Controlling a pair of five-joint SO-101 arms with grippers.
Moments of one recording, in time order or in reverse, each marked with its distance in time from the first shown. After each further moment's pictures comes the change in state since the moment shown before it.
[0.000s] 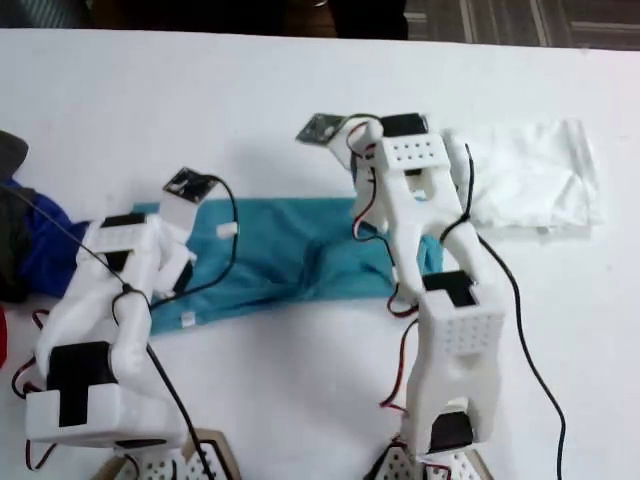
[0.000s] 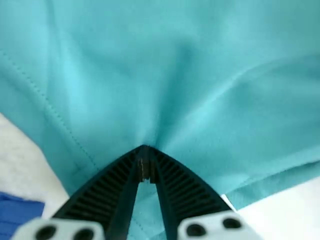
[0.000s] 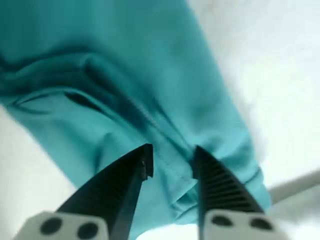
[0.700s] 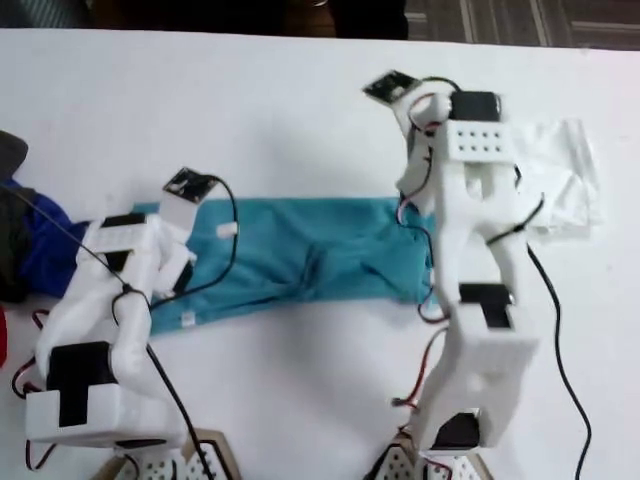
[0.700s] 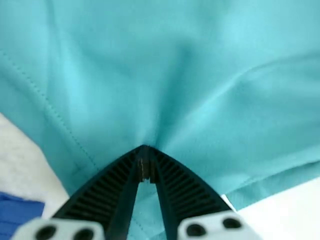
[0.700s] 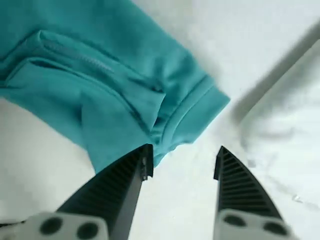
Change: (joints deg) left arm 0.0 0.0 0.0 0.0 0.0; right arm 9.4 -12.1 0.4 11.1 -8.1
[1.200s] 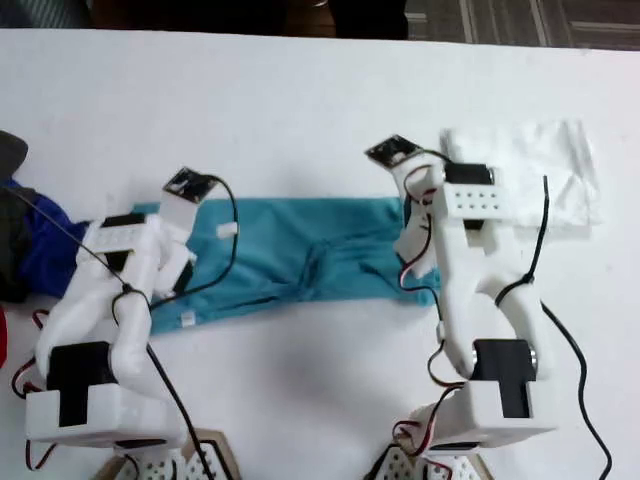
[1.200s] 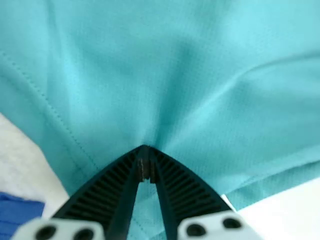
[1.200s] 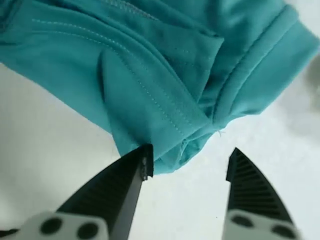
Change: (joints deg) left arm 0.0 0.0 0.0 0.0 0.0; right arm -0.1 -19.5 42.2 -21.2 -4.4
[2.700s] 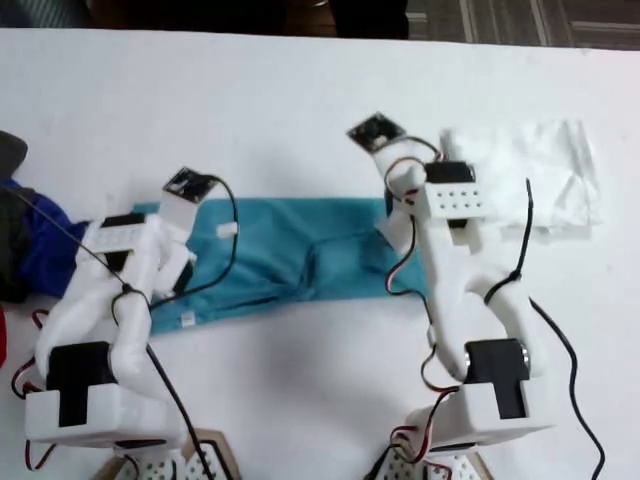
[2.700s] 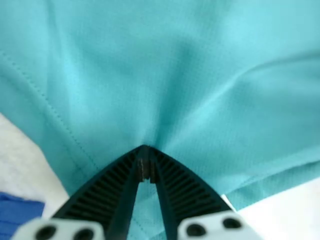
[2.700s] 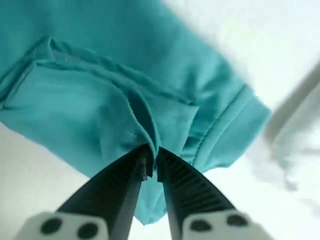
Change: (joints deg) left arm 0.0 0.0 0.0 0.0 0.0; right arm -4.4 0.0 -3.3 -9.3 -2.0
